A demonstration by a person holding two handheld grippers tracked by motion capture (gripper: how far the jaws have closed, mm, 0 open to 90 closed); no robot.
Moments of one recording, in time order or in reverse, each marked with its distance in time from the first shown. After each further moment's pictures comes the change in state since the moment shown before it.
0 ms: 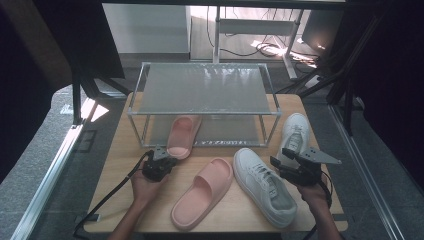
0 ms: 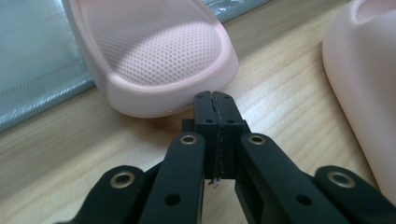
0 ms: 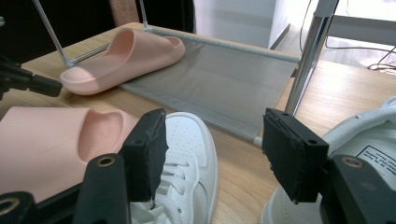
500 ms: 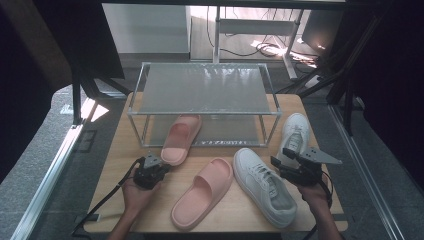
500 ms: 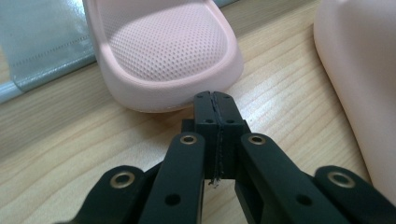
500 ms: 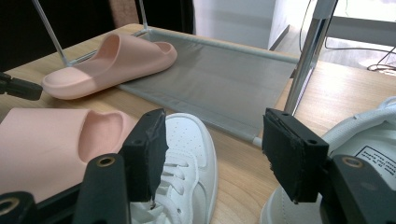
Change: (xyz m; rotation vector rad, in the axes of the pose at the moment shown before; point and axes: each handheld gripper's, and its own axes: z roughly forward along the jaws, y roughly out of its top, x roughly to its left) left arm 0.002 -0.020 -0.026 -0.006 0.000 -0.027; right arm 0.000 0.001 -0.001 -0.004 0.000 0.000
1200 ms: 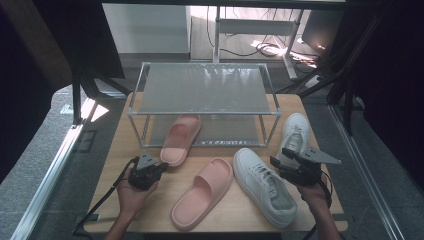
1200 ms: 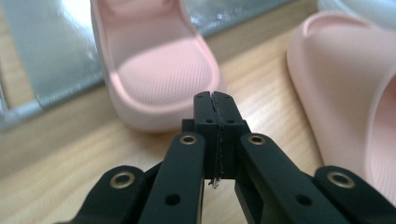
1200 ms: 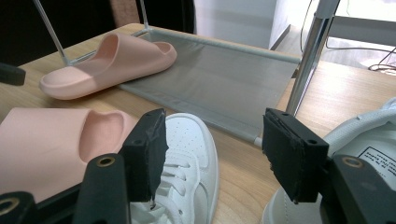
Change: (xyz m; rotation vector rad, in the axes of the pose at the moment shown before) left arm -0.004 0.003 -0.027 -0.048 -0.005 0.006; right arm 0.001 0.000 0.001 0.000 0.002 -0.003
